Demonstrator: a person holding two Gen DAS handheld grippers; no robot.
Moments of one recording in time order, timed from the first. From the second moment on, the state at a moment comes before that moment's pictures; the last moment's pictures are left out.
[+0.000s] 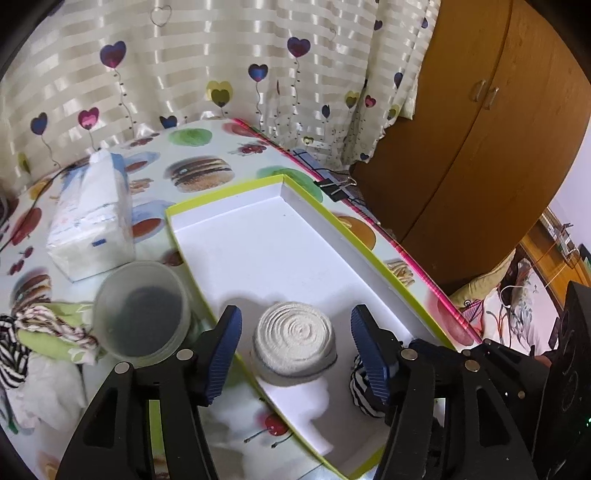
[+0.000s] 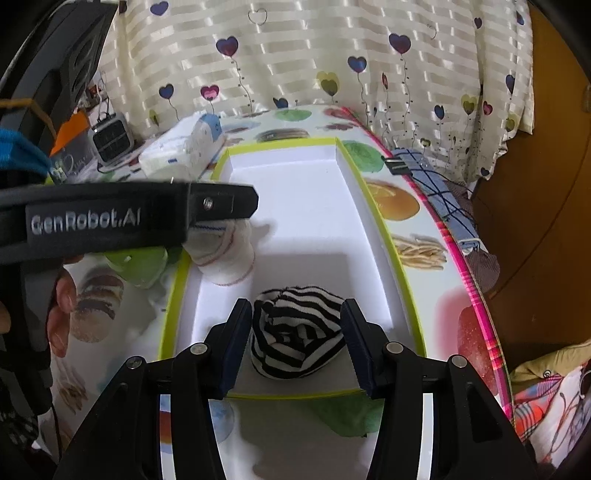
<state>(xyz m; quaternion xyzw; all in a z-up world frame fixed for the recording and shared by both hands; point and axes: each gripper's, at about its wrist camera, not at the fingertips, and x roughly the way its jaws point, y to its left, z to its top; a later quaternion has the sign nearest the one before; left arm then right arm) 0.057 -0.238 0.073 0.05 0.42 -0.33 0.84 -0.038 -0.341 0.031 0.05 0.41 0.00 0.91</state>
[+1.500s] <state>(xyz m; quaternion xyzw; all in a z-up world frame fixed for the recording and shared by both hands) 0.033 0.080 0.069 -0.09 0.40 -0.06 0.91 0.005 -0.170 0.064 -0.01 0.35 0.15 0.92</state>
